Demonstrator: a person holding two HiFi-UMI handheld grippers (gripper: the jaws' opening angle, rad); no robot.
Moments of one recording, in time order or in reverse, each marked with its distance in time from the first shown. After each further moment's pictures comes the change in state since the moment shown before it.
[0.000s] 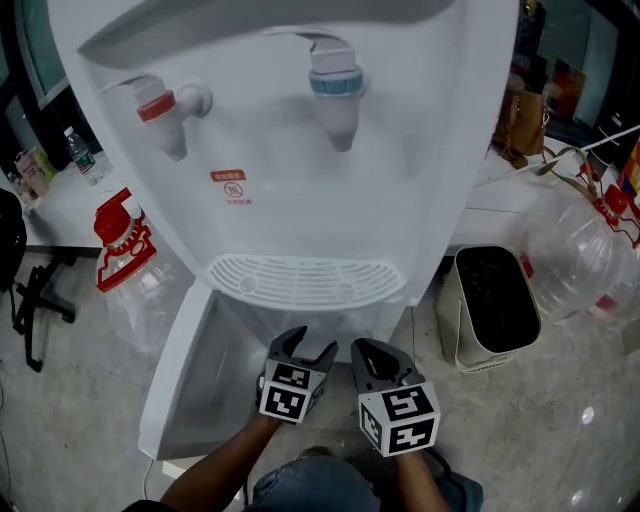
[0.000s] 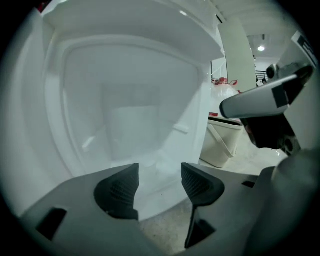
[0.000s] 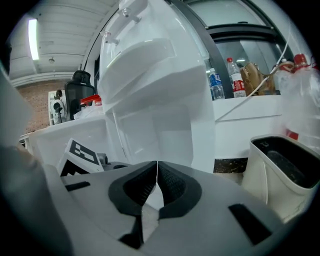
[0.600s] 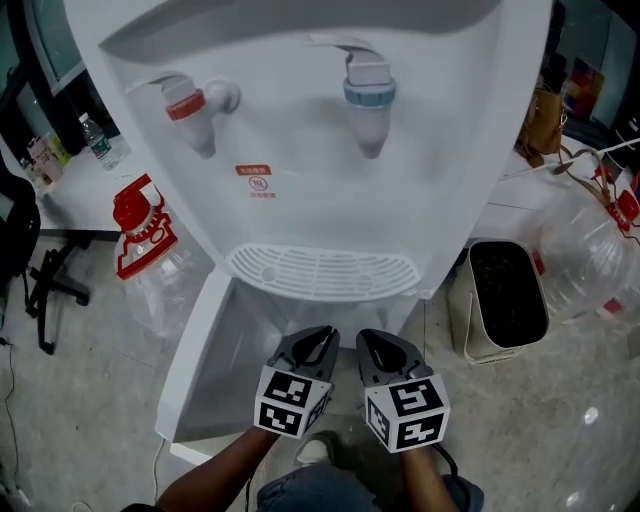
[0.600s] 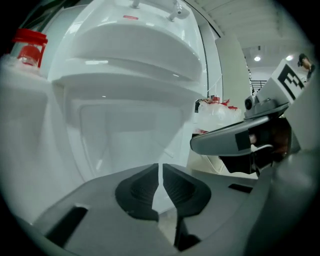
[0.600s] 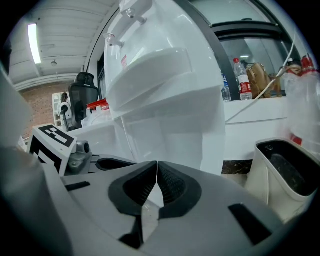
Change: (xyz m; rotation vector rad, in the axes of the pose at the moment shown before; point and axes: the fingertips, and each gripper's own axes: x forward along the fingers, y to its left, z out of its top) left arm -0.067 -0.022 0.053 -0.017 -0.117 -0.023; right arm -0.010 0.021 0.020 -0.002 0.021 0.049
